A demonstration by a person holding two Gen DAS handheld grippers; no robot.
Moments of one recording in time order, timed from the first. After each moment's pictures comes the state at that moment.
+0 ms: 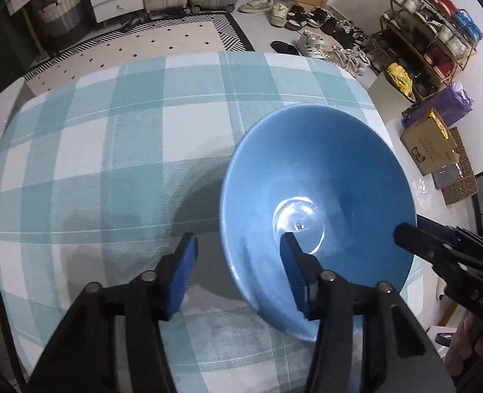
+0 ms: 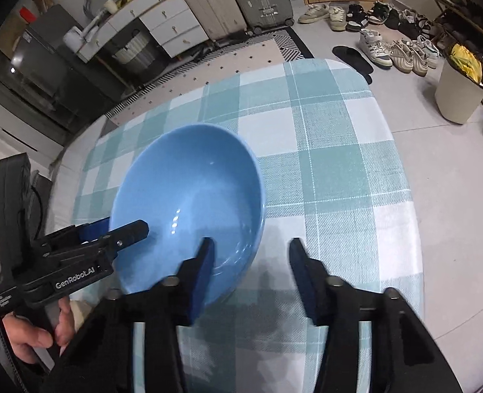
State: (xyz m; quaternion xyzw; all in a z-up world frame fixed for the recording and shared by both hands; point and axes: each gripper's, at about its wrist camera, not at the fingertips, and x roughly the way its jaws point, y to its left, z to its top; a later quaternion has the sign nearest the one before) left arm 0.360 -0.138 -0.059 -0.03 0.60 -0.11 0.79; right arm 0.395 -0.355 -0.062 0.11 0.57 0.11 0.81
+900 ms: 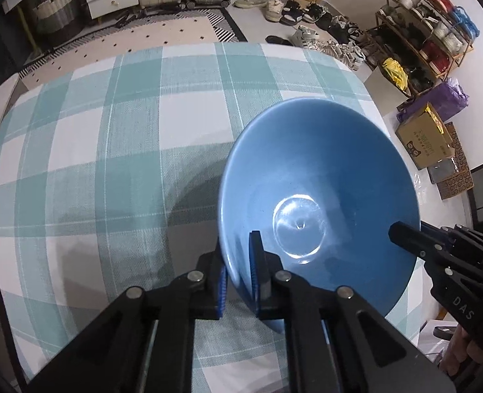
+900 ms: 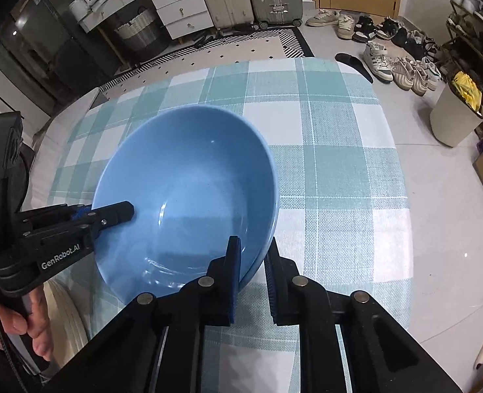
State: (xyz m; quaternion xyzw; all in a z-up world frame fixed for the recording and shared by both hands) left arm 0.355 -0.132 -0.066 -0.04 0.61 -0.12 0.78; right arm 0.384 -0.329 -0.066 0.03 0.57 0.10 0.81
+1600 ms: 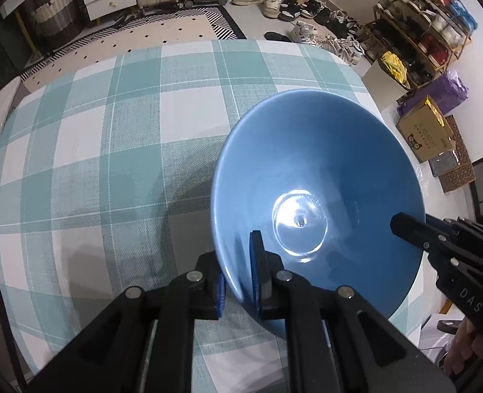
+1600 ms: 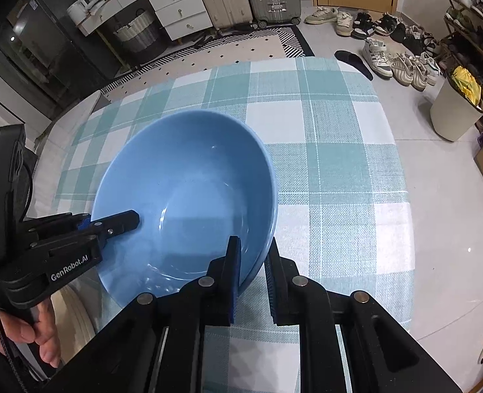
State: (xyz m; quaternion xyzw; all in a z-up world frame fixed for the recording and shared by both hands) left arm 0.340 -0.136 -0.055 -0.02 0.61 -0.12 0.78; right arm 0.378 -0.329 -0.057 0.05 0.58 0.10 0.81
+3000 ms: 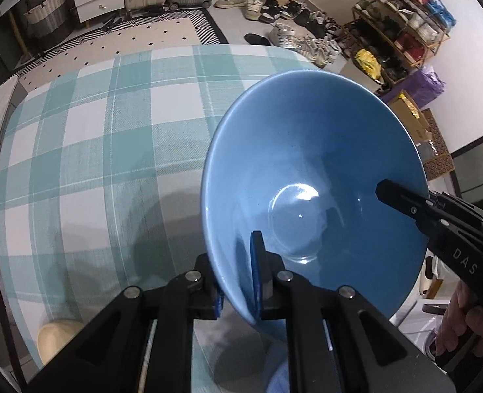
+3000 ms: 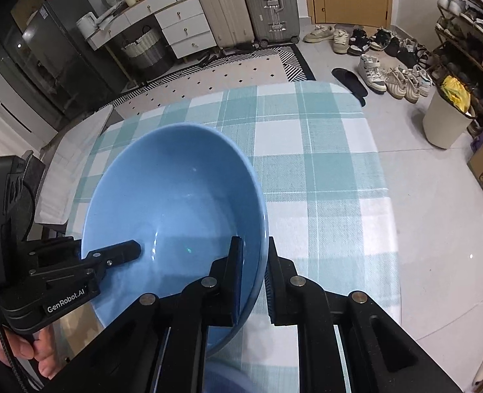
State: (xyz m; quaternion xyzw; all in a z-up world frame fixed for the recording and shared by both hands) left arm 0.280 -0.132 0.002 -0.04 0.61 -0.16 0.78; right arm 0.332 -0.329 -0.005 0.06 0.54 0.10 0.83
